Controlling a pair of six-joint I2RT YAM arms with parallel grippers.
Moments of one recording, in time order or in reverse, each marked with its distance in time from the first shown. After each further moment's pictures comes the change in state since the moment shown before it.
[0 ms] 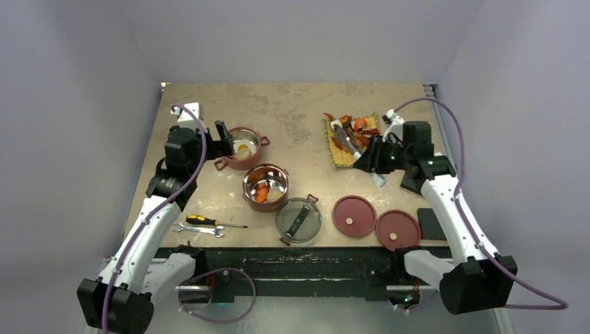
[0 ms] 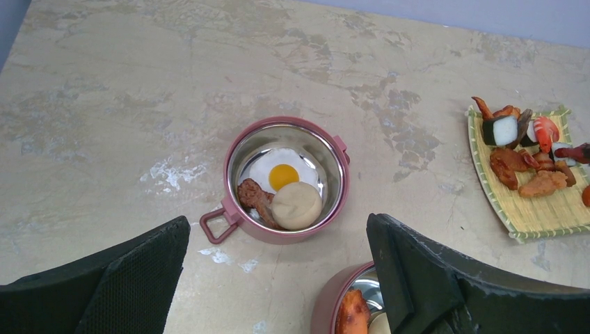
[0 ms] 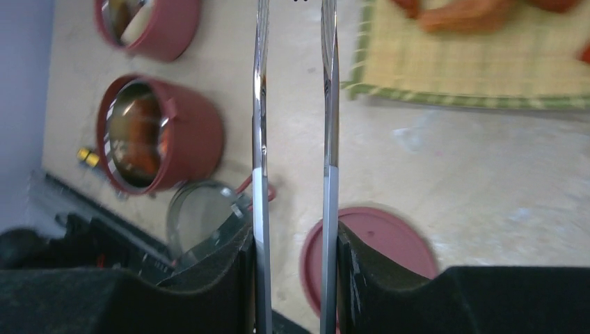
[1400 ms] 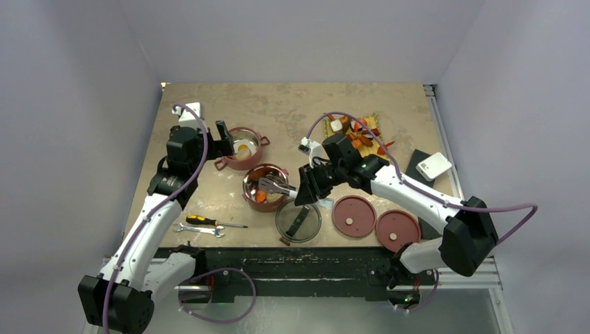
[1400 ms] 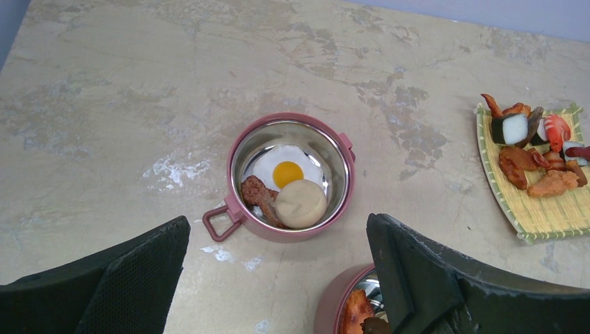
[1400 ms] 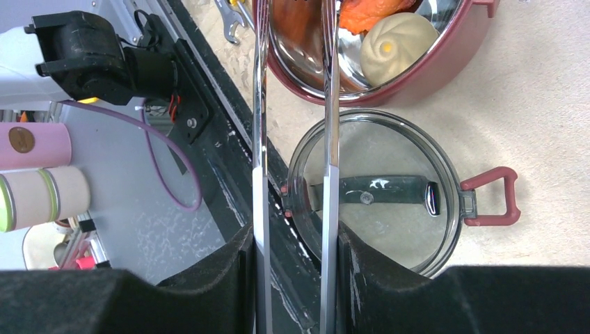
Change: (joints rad) left arm 0.000 0.021 0.000 0.000 -0.011 0.000; right arm 0.647 0.284 0.044 0.166 -0.142 0.050
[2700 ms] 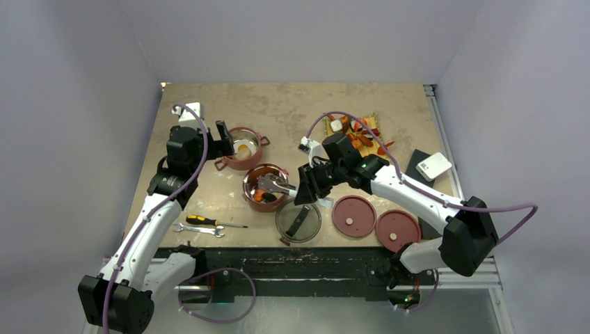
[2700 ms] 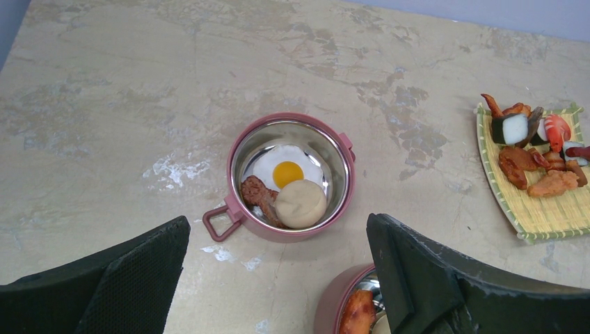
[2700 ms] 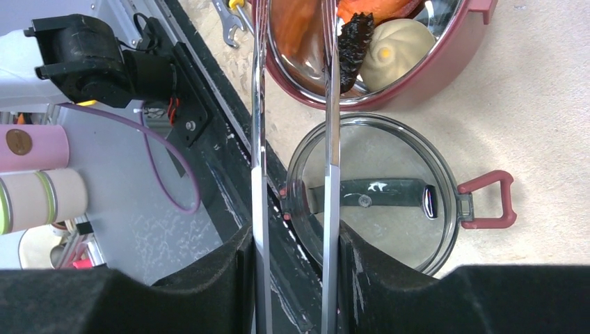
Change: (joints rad) left arm 0.000 0.000 0.000 0.000 0.000 0.000; right arm 0.000 0.000 0.004 0.007 0.005 -0.001
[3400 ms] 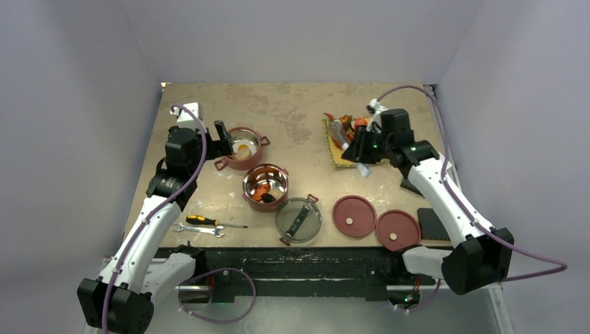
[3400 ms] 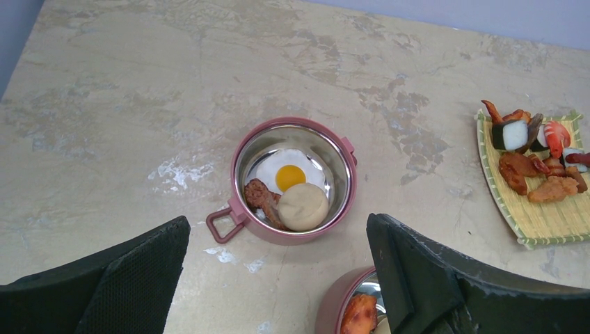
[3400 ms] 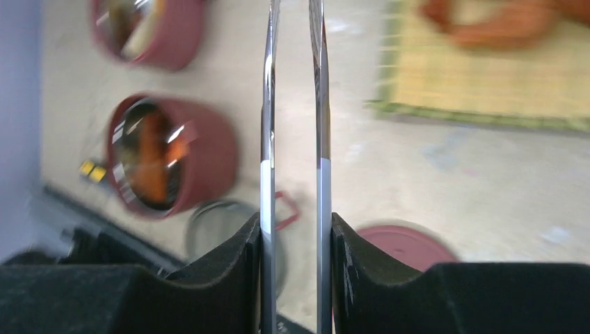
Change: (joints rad) left arm 0.000 -0.017 -0.002 0.000 -0.014 0.000; right arm -0.338 -0.136 0.101 -0.135 0.262 0.082
